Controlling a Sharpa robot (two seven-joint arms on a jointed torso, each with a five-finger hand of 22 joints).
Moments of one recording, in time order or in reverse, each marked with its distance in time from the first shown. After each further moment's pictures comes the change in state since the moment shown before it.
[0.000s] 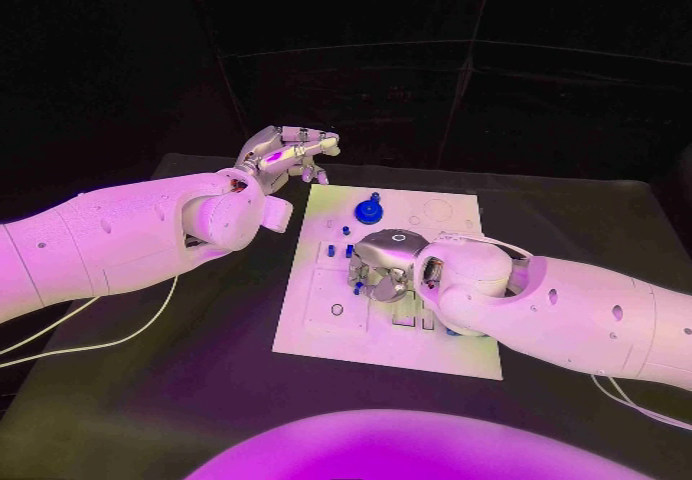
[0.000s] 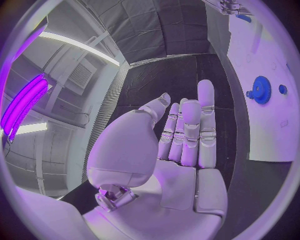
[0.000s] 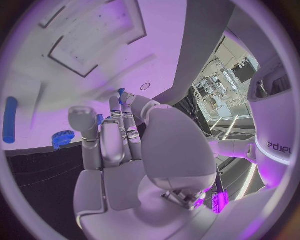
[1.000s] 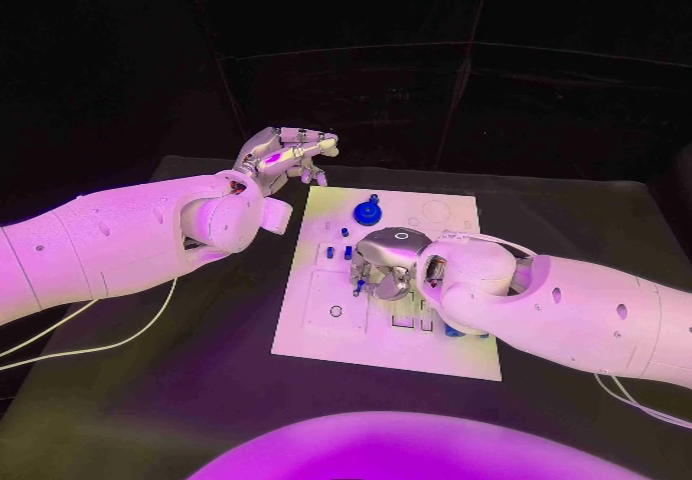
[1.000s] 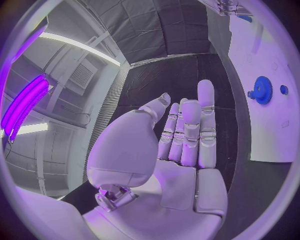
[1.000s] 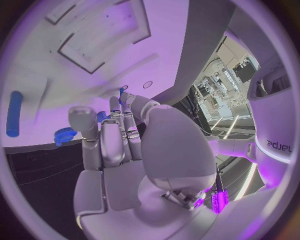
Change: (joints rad) left arm 0.000 -0.002 0.000 0.005 0.000 -0.006 0.010; left_hand 0.000 0.000 0.000 0.000 0.000 0.000 0.000 0.000 0.000 0.000 0.000 0.000 0.000 0.000 0.000 0.000 0.000 0.000 0.000 0.000 0.000 0.000; right arm 0.009 -0.013 0.000 0.005 0.003 -0.009 0.003; right_hand 0.008 0.000 0.000 0.000 -0.004 0.000 0.000 0.003 0.000 0.000 0.000 0.000 -0.001 0.000 0.000 0.000 0.000 0.000 0.000 0.000 0.000 -0.001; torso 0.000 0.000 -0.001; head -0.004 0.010
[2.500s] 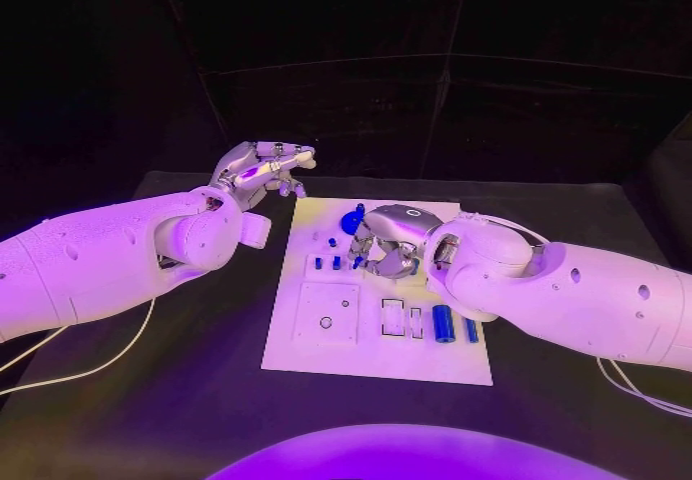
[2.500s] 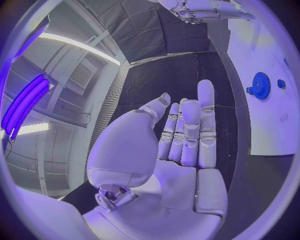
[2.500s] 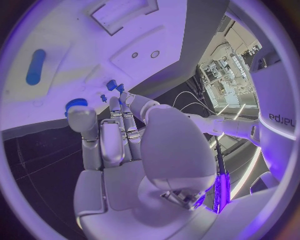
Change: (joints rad) left arm 0.000 -0.025 0.000 0.017 0.000 -0.003 0.005; left_hand 0.000 0.000 0.000 0.000 0.000 0.000 0.000 0.000 0.000 0.000 0.000 0.000 0.000 0.000 0.000 0.000 0.002 0.000 0.000 0.000 0.000 0.001; right arm 0.032 -0.071 0.051 0.046 0.091 -0.101 -0.023; right_hand 0.015 -0.004 0.000 0.000 0.000 -0.007 0.000 0.006 -0.001 0.000 0.000 0.000 0.000 0.000 0.000 -0.004 0.000 0.000 0.000 0.000 0.000 0.001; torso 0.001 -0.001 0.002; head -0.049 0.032
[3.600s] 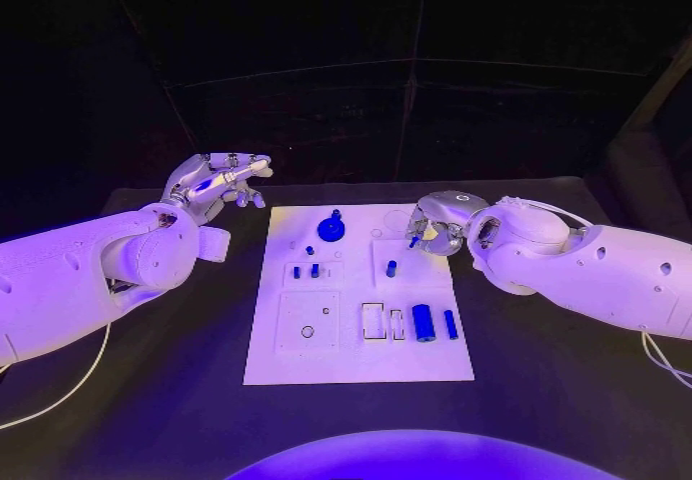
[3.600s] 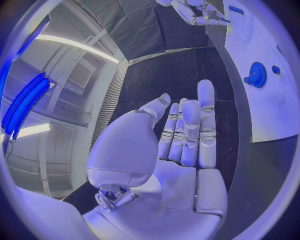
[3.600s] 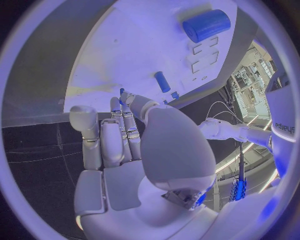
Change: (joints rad) left arm 0.000 -0.043 0.001 0.001 0.000 0.001 0.002; left_hand -0.003 0.003 0.000 0.000 0.000 0.000 0.000 0.000 0.000 0.004 -0.004 0.000 0.000 0.000 0.000 0.000 0.003 0.000 0.000 0.000 0.000 0.002; right arm 0.009 -0.191 0.007 -0.111 -0.051 -0.004 -0.024; right_hand 0.004 0.004 -0.017 0.006 0.000 -0.003 -0.003 0.003 0.002 0.000 0.000 0.002 -0.001 0.000 0.000 0.000 0.000 0.000 0.000 0.000 -0.004 -0.003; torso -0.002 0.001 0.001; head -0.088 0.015
